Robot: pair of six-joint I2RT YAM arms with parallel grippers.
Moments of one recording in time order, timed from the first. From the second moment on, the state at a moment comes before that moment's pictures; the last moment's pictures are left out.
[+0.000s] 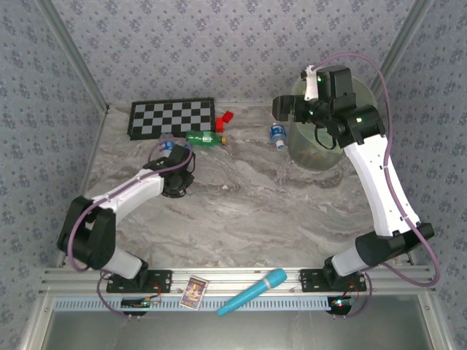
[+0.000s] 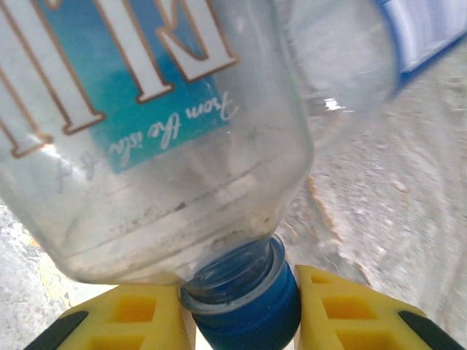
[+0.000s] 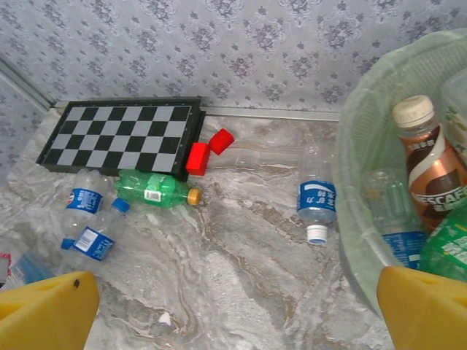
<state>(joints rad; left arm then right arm) -0.49 1.46 0.96 -0.63 -0.21 -1.22 0.35 1.49 1.92 -0.99 -0.04 0.22</state>
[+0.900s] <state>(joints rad) -0.67 1.25 1.16 -0.38 0.17 -0.37 0.36 1.58 1.94 -0.82 -0.42 0.46</state>
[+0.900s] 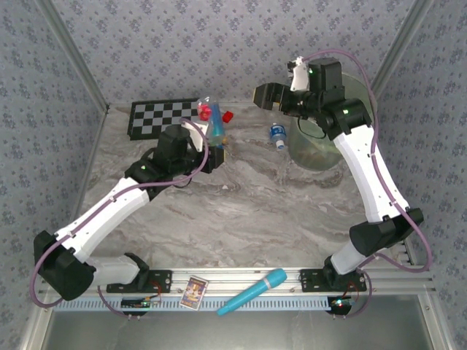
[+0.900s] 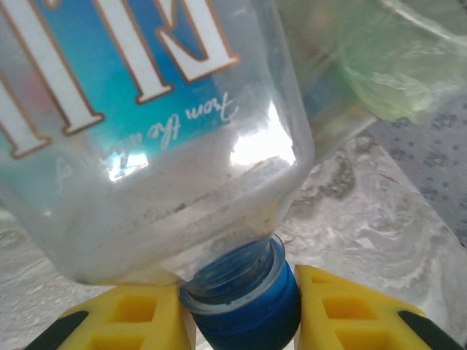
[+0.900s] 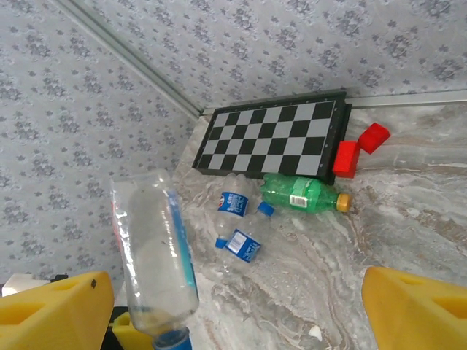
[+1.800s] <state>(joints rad) -0.87 1.34 1.33 -0.46 0.25 -0.25 0.44 1.65 2.00 -0.91 -0.51 0.46</state>
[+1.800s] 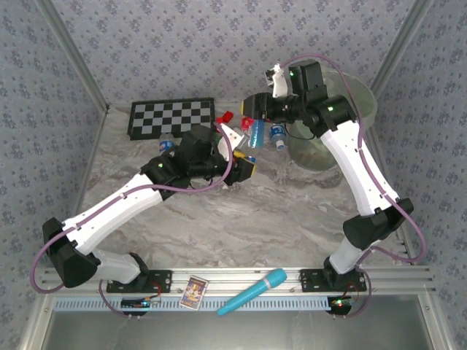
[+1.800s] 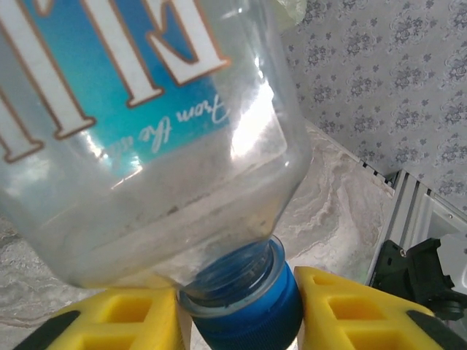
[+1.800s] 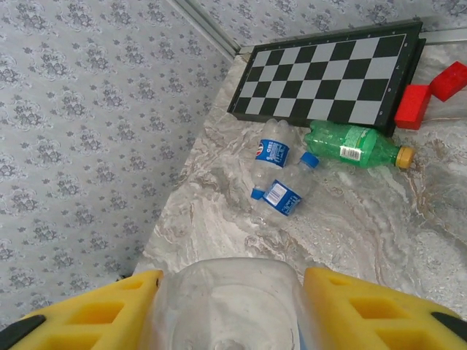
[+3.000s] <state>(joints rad) -0.80 1.22 1.25 -0.45 0.09 -0.32 -0.03 1.56 2.16 -1.05 0.08 0.19</state>
